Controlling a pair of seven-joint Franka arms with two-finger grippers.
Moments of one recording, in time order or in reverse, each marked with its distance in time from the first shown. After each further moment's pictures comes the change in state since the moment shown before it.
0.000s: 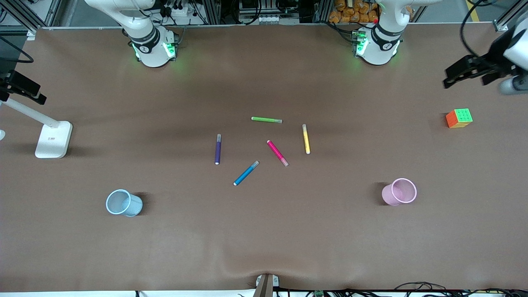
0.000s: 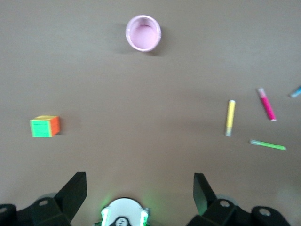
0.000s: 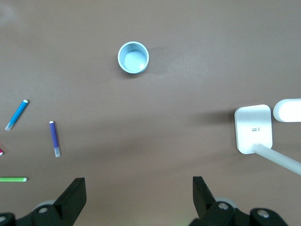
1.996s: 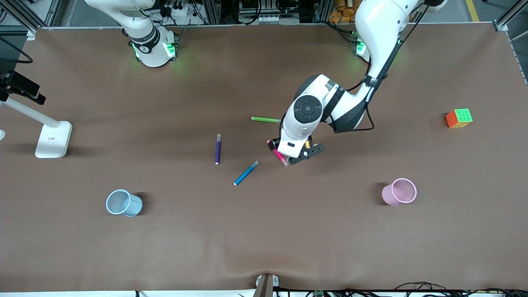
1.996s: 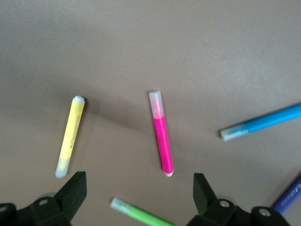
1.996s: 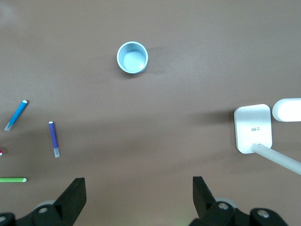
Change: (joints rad) left arm -0.497 0.601 -0.111 -0.162 0.036 0.811 -0.942; right arm -0.001 0.001 -0.002 0.000 0.000 0.000 0.000
